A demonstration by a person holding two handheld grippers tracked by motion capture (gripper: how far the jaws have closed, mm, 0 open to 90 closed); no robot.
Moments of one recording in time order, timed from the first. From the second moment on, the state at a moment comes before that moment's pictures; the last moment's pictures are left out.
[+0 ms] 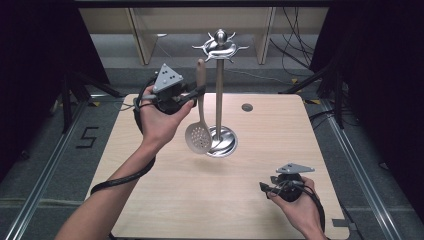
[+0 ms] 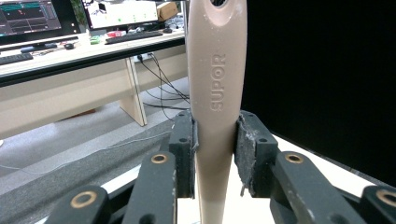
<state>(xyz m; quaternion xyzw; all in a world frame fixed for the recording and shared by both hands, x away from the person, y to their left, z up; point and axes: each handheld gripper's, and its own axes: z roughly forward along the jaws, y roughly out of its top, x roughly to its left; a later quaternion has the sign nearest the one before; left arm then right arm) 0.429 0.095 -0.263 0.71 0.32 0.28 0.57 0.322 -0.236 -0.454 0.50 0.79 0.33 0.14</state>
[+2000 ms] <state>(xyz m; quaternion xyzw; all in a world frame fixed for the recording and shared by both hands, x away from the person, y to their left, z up) 0.341 0.208 -0.453 0.78 0.38 0.19 0.45 0.322 -0.237 -0.454 0.50 0.78 0.34 0.15</state>
